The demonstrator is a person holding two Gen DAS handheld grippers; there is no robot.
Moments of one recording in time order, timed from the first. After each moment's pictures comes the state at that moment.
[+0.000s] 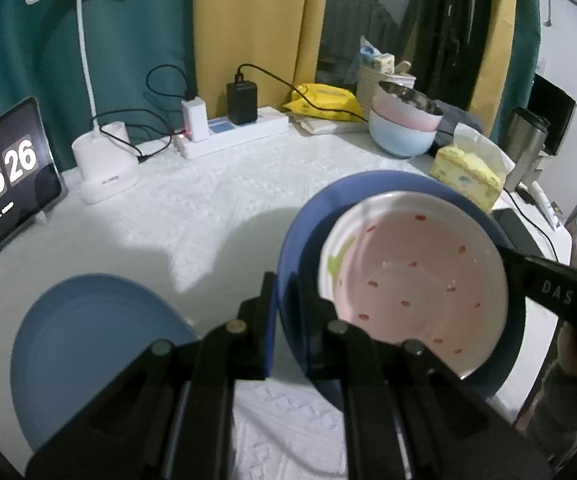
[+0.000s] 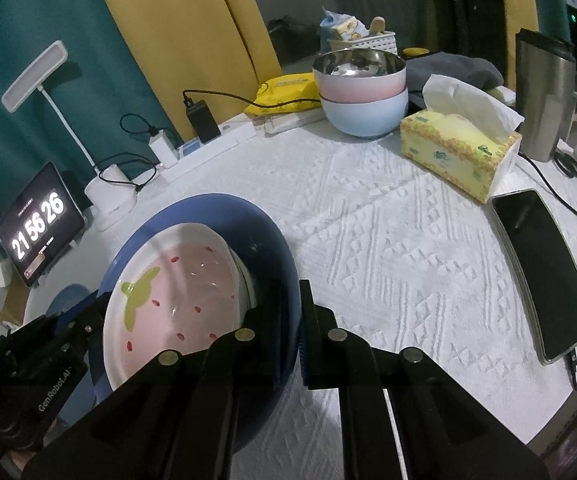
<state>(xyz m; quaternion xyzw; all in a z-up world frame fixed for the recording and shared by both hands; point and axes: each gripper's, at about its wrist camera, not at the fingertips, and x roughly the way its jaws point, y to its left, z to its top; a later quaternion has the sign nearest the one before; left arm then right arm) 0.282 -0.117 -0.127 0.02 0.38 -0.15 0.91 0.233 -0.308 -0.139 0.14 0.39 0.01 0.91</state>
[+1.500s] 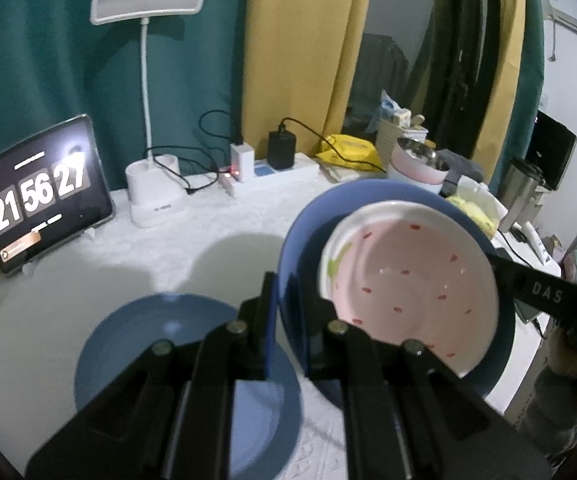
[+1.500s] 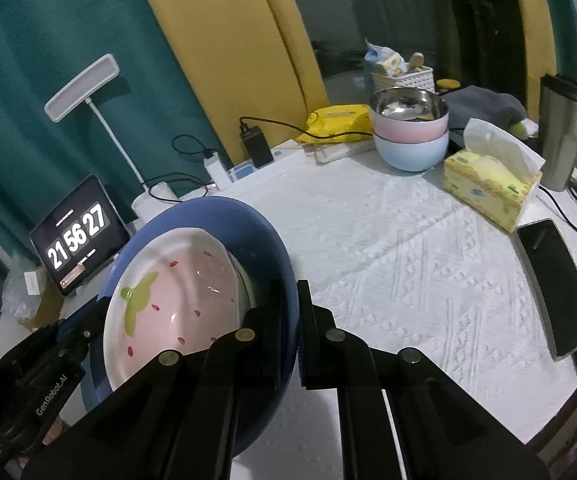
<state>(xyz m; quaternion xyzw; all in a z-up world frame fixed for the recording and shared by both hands) 0.251 -0.052 -0.080 -0.02 0.32 -0.13 0.94 0.225 -0.260 -0.092 0.14 0.35 0.05 0.92</state>
